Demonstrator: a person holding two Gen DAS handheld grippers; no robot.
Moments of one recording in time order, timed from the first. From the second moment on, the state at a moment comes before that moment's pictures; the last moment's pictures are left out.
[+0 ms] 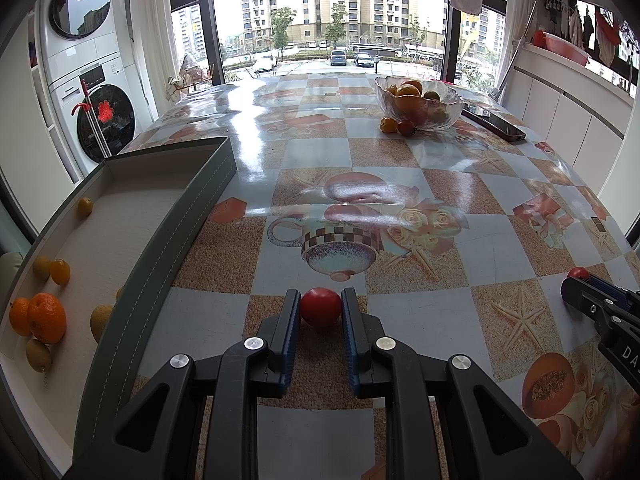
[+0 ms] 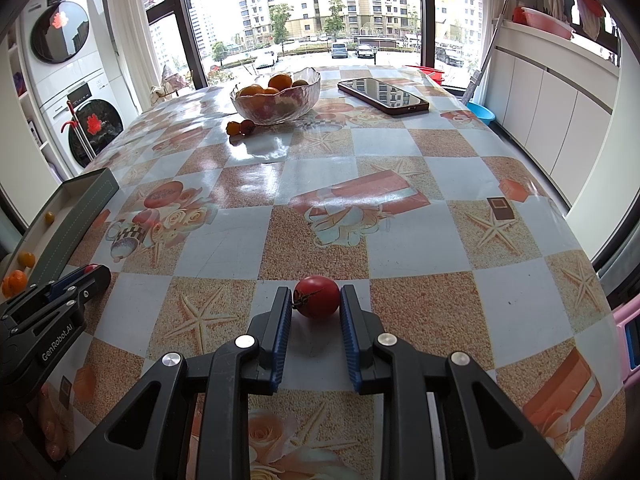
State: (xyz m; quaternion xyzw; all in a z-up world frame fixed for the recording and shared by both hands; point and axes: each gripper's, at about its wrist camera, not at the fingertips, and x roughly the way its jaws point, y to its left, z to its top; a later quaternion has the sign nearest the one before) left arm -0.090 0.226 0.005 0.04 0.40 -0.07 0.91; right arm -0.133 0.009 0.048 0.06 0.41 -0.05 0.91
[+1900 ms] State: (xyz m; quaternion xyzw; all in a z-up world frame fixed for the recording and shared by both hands) left arm -0.080 0.336 0.055 -0.03 0.41 -0.08 0.91; right arm -0.114 0.028 0.066 0.04 0.48 -0.05 0.88
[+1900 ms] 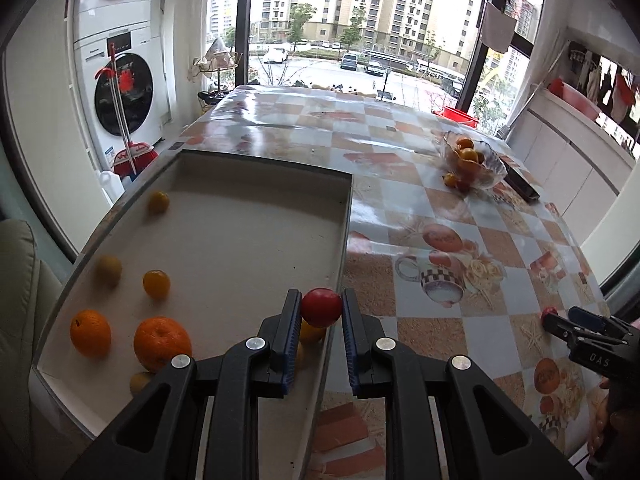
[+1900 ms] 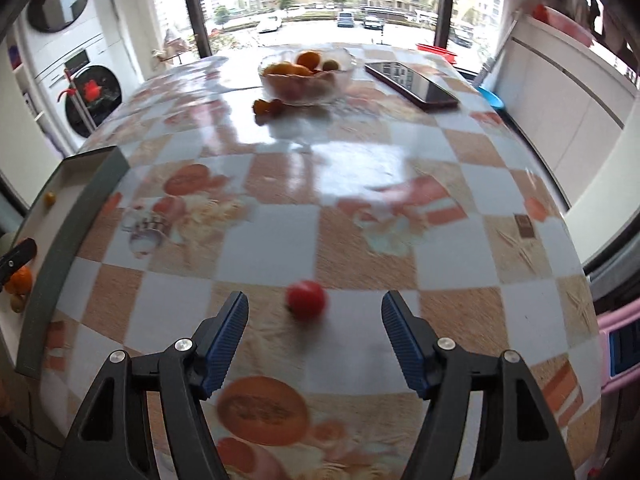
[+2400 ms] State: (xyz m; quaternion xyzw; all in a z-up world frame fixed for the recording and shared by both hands) left arm -0.077 0.338 0.046 -0.03 0.42 -0.06 0.90; right arm -0.093 0.061 0.052 0.00 0.49 -0.04 0.87
